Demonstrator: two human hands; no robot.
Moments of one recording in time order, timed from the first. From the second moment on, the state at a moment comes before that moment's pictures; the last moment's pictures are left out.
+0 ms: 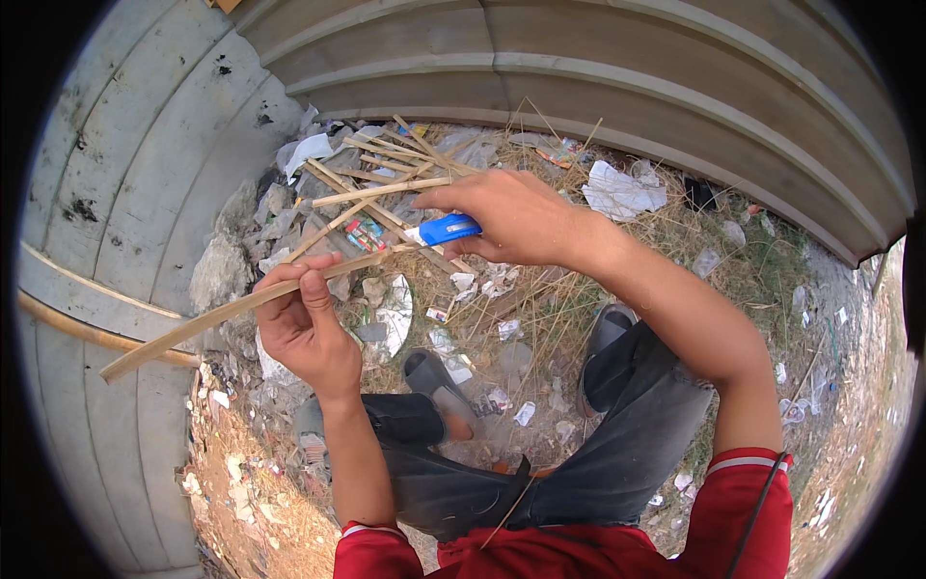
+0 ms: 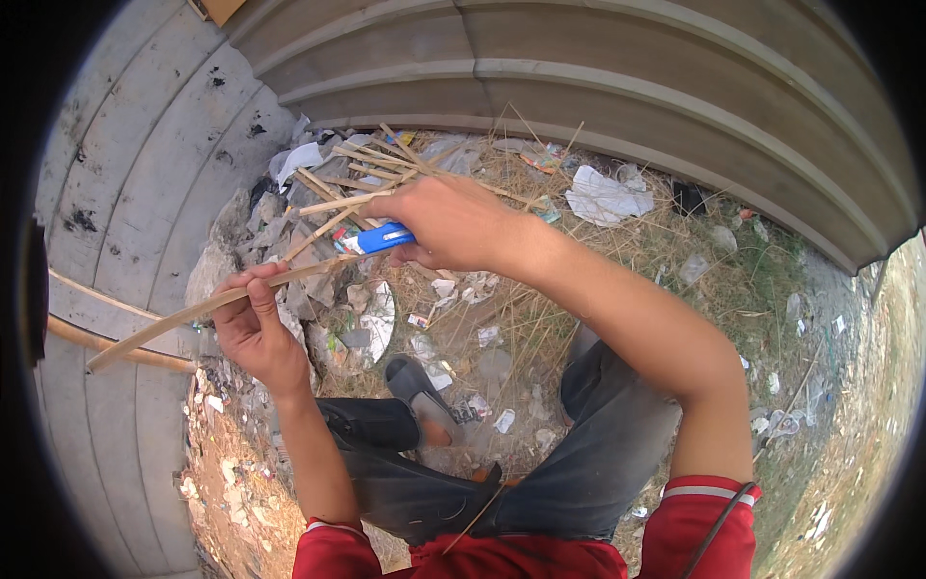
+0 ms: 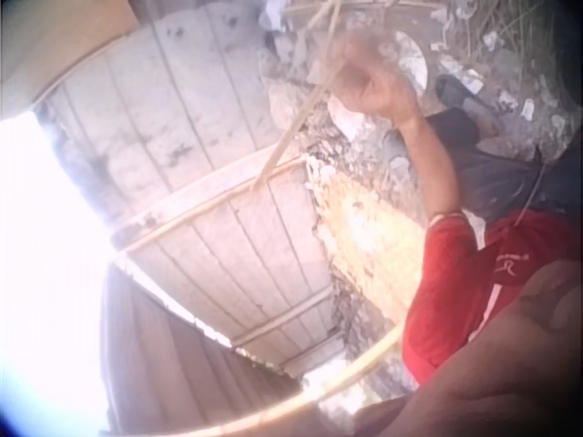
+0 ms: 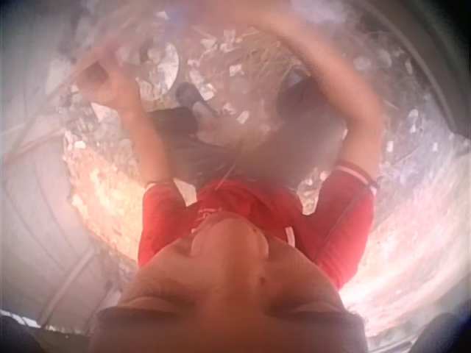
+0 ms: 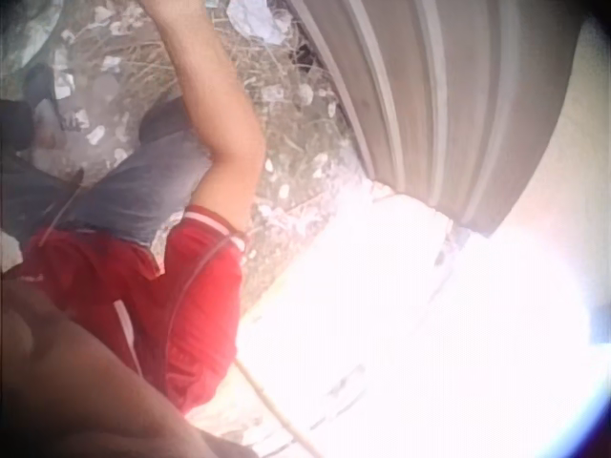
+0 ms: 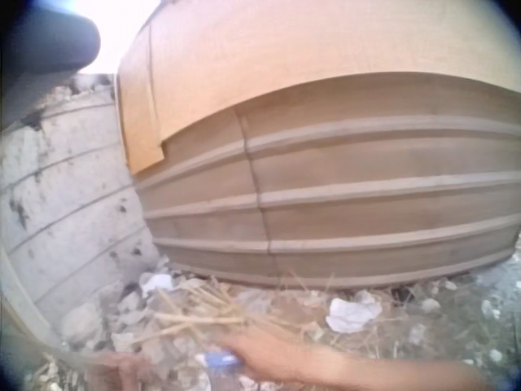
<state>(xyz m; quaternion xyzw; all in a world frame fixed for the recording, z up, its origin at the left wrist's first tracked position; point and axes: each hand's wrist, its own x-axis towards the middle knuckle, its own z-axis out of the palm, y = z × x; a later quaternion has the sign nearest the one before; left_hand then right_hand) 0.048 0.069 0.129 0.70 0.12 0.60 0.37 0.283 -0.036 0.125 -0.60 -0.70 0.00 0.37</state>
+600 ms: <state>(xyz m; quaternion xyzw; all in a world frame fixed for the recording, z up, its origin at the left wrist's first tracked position) 0.075 0.134 0.168 0.76 0.19 0.50 0.36 0.250 -0.432 -0.297 -0.99 0.04 0.09 0.08</state>
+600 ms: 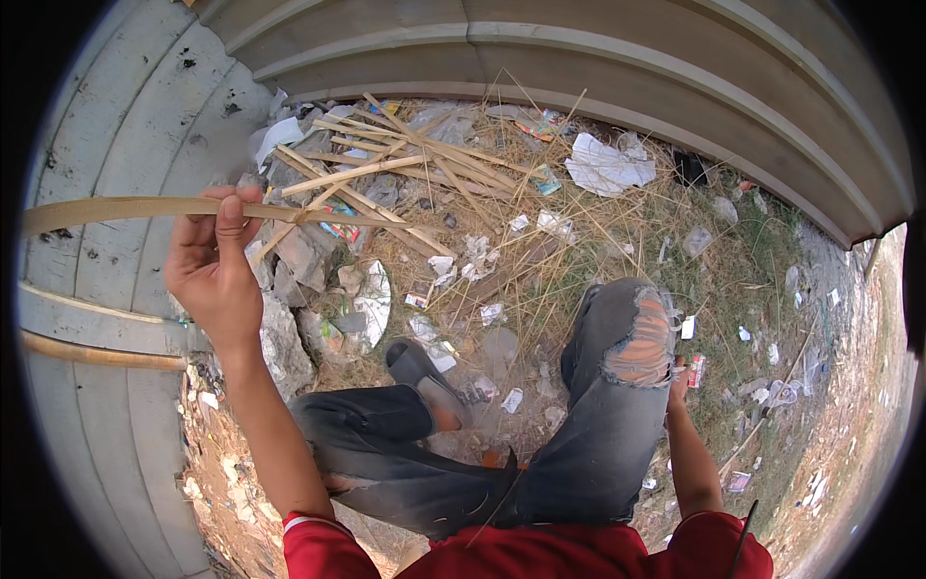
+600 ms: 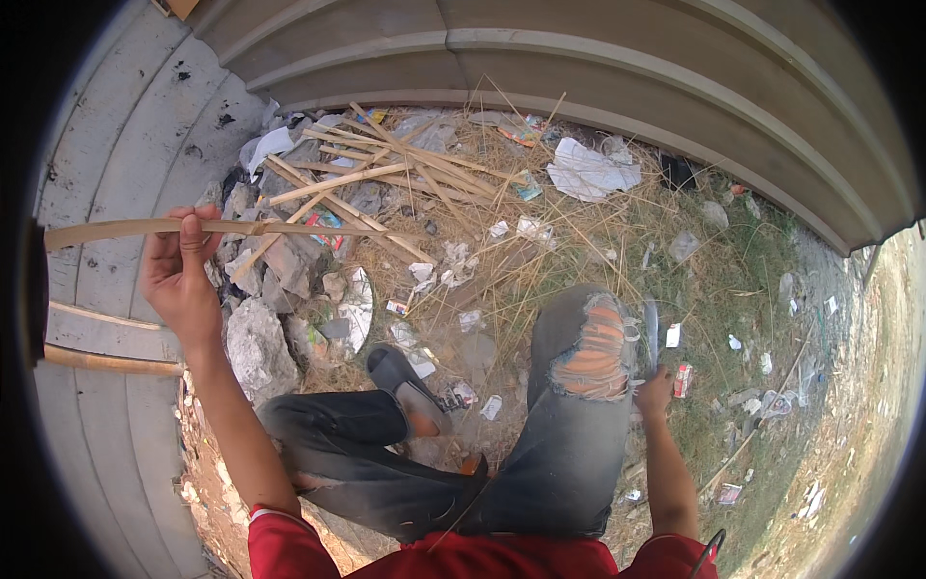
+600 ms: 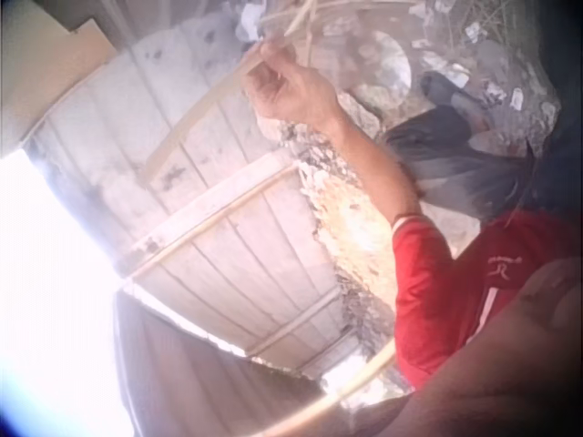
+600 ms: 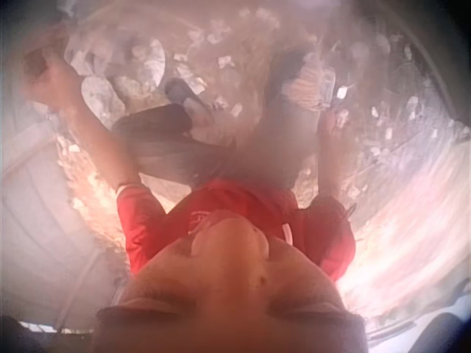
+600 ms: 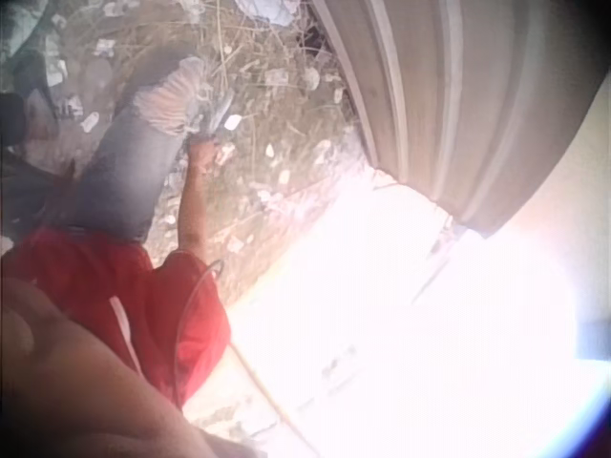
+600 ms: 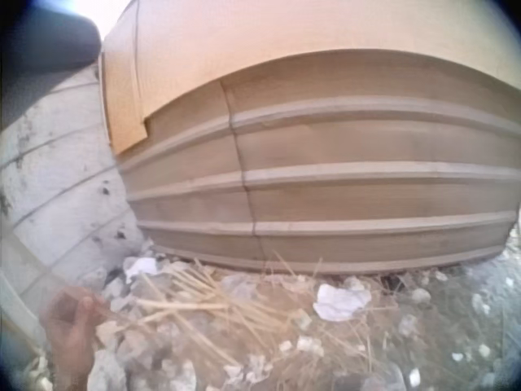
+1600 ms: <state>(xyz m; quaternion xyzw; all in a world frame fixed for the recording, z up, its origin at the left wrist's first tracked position) 0.138 0.177 0.191 0.78 0.17 0.47 0.37 0.298 -0.291 0.128 -0.86 -0.09 -0.01 0.51</state>
